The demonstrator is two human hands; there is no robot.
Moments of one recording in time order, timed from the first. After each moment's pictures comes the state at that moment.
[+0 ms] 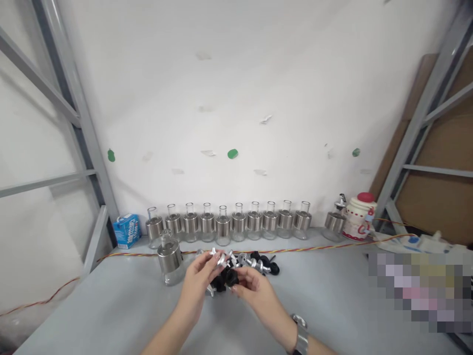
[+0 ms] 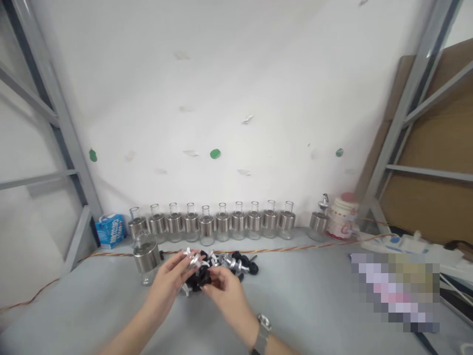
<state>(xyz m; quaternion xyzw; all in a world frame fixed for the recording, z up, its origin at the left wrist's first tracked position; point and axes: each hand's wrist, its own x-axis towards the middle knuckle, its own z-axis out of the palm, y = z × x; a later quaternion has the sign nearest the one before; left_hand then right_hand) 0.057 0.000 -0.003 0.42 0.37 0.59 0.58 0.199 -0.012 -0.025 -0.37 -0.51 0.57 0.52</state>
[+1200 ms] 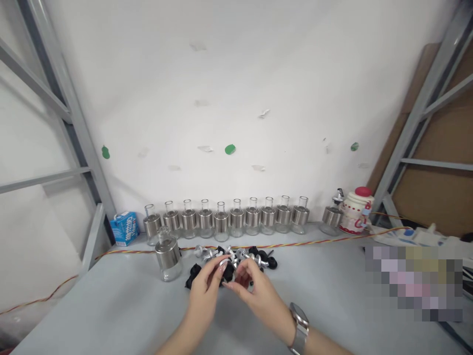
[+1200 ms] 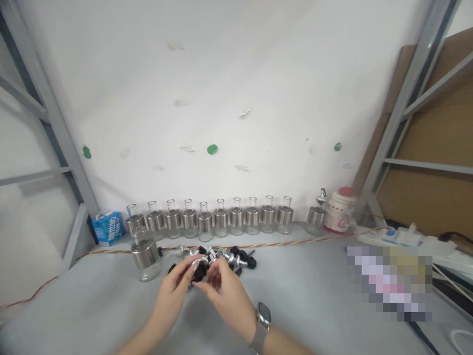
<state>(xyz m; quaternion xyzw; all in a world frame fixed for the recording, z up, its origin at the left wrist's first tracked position) 0.064 -0.018 -0.017 0.61 0.47 0.50 0.39 0.209 -0.025 -0.016 -0.43 -0.66 0.39 0.47</state>
